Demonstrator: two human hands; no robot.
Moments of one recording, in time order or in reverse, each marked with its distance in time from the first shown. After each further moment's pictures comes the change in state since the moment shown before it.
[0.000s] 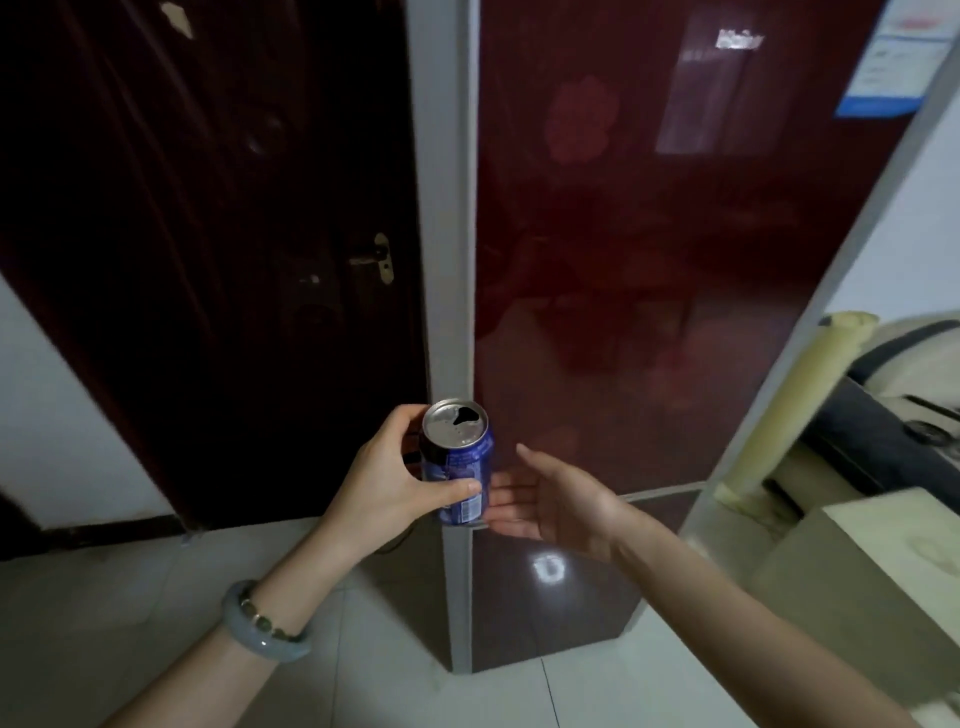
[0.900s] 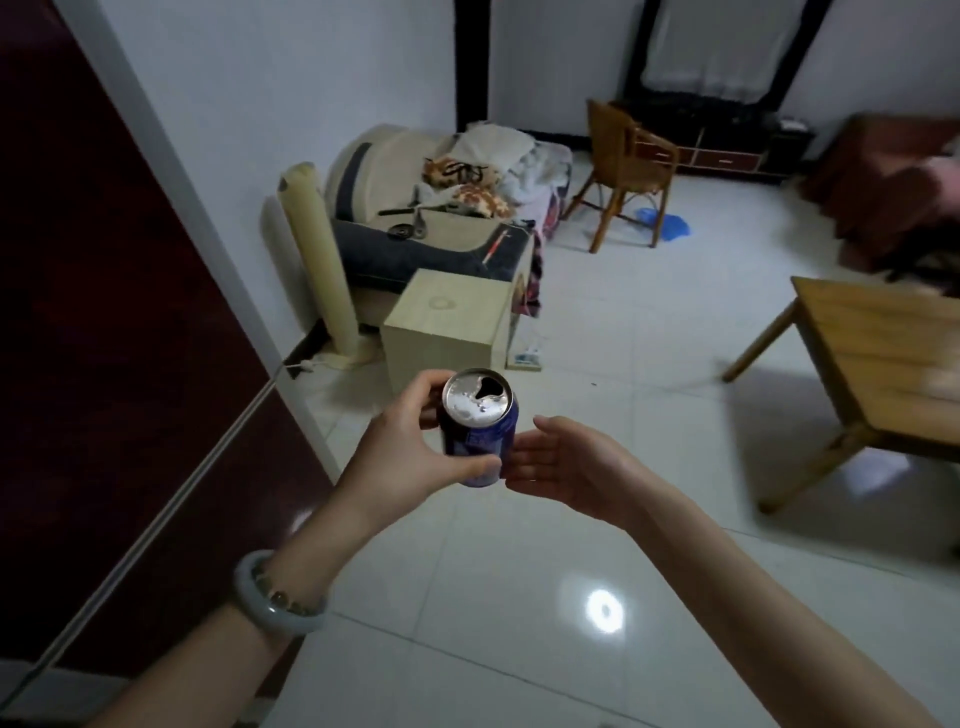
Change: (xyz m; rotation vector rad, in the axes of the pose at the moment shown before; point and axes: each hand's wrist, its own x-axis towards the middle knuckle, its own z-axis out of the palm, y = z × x) left_hand -0.112 0.153 0.309 -0.198 -1.003 0.445; right_hand -0.342 0.197 -0.118 0.681 0.961 -0.391
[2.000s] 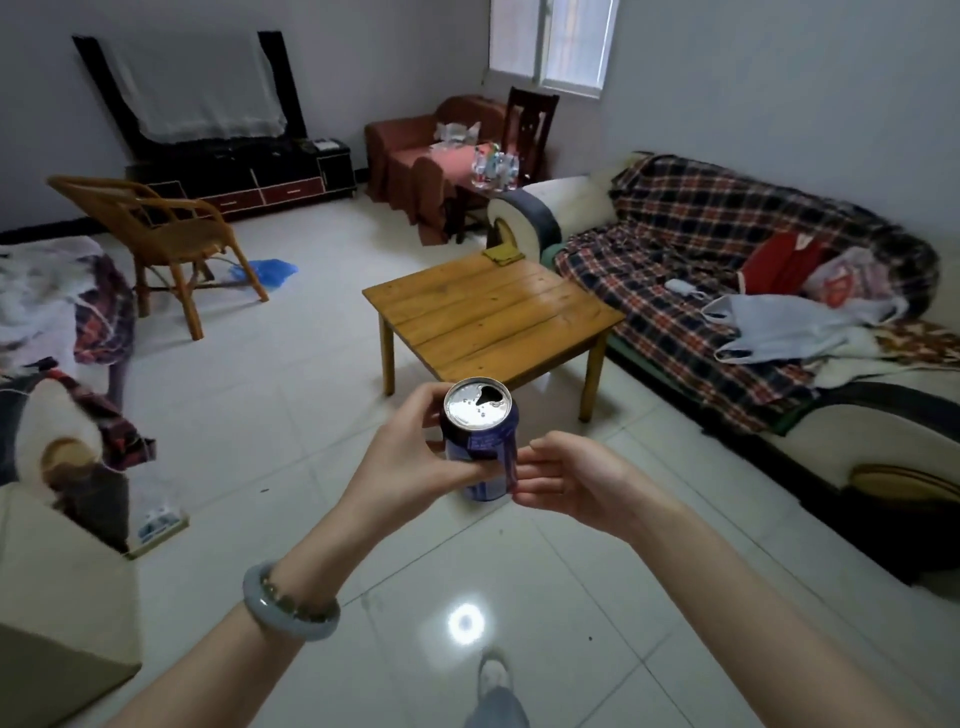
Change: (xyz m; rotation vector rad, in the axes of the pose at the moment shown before) left_hand 0.155 0.260 0.545 -0.265 -0.777 0.415; right_hand -0.249 -0.058 -0.508 0.345 0.694 -0.334
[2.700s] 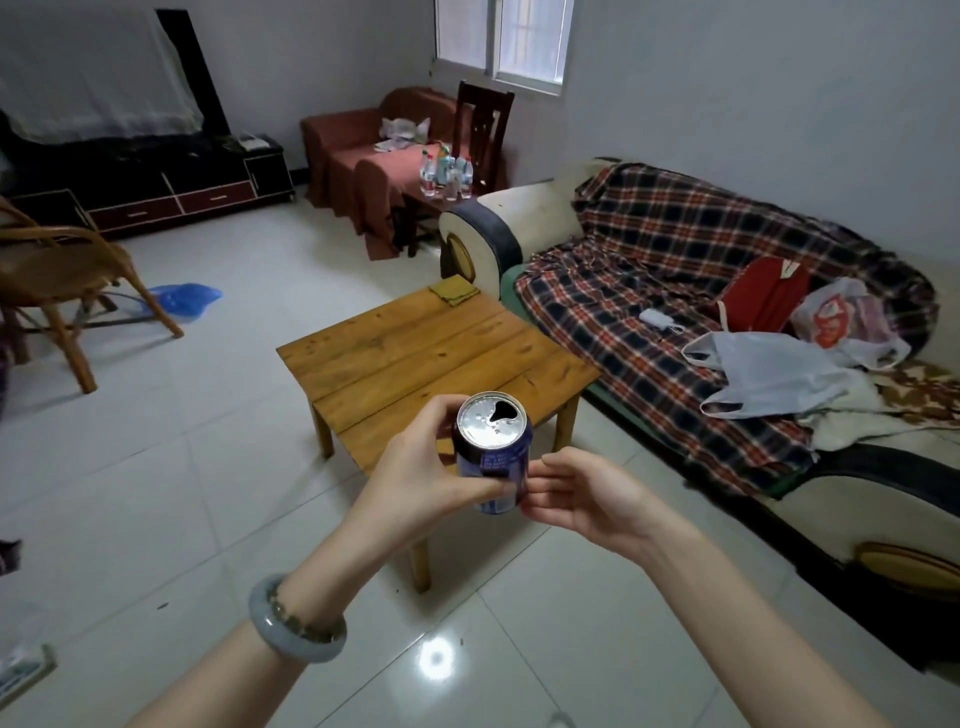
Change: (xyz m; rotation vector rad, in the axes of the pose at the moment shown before) left_hand 0.349 -0.049 0.079 -0.003 -0.109 0.034; right_hand 0.225 -0.191 -0.169 0.166 0.070 -0.019
